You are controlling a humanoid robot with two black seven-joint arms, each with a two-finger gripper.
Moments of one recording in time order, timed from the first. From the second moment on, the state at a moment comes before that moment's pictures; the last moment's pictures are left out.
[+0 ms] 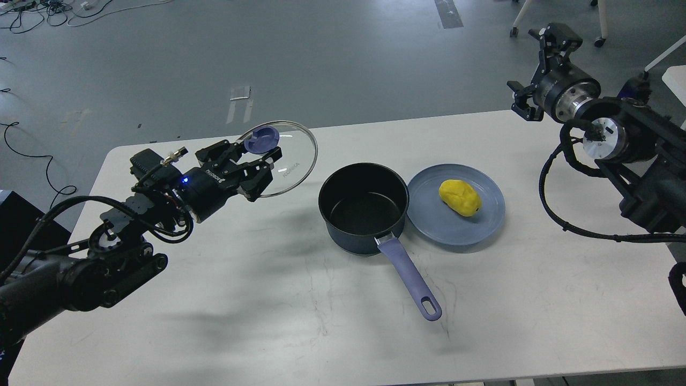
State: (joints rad) left arm -0.82 0.55 -0.18 -0.93 1.61 0.49 -0.49; right arm 0.83 -0.35 0.85 0.72 -0.29 0.01 0.03
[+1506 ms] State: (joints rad) left arm -0.52 0.50 -0.24 -0.71 1.58 0.49 -0.49; right arm 0.84 -0.35 0.82 0.72 -0.29 0.01 0.03
